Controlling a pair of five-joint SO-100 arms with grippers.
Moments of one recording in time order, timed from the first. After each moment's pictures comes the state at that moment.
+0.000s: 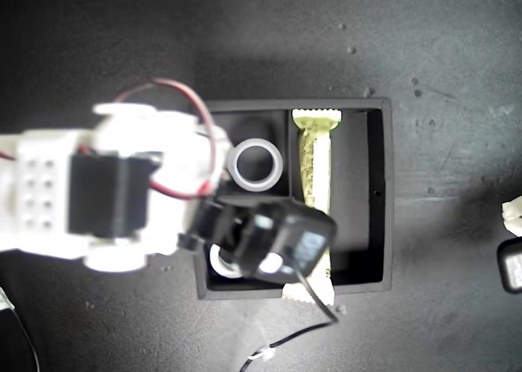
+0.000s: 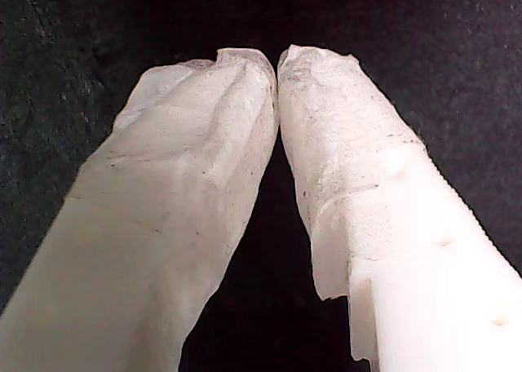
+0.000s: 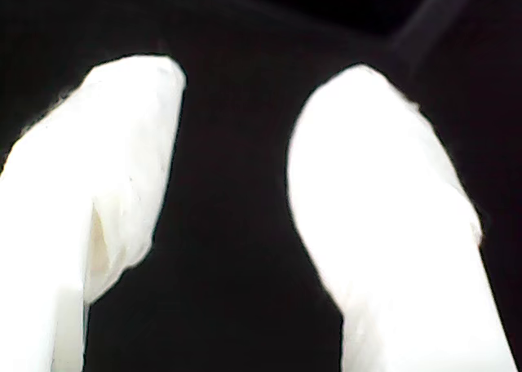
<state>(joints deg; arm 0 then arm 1) -1.9 82.9 56.6 99.7 -80.2 -18.2 145.5 150.5 59.6 94.2</state>
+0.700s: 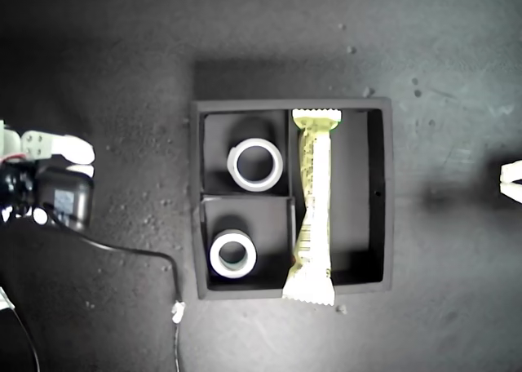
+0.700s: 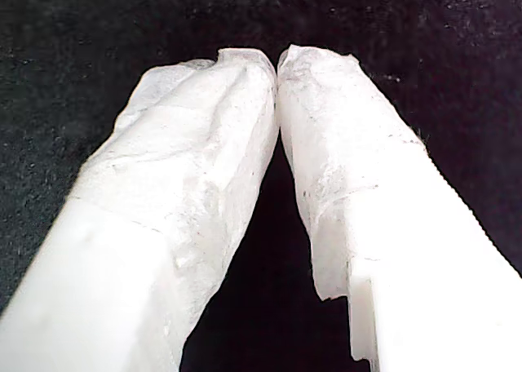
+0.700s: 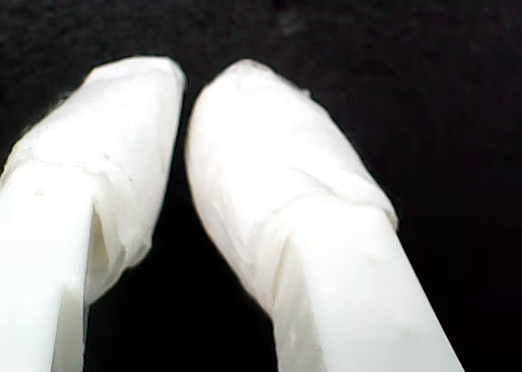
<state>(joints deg) 0.6 183.2 169.1 63.9 -85.2 -2.3 186.6 178.2 64.0 93.7</state>
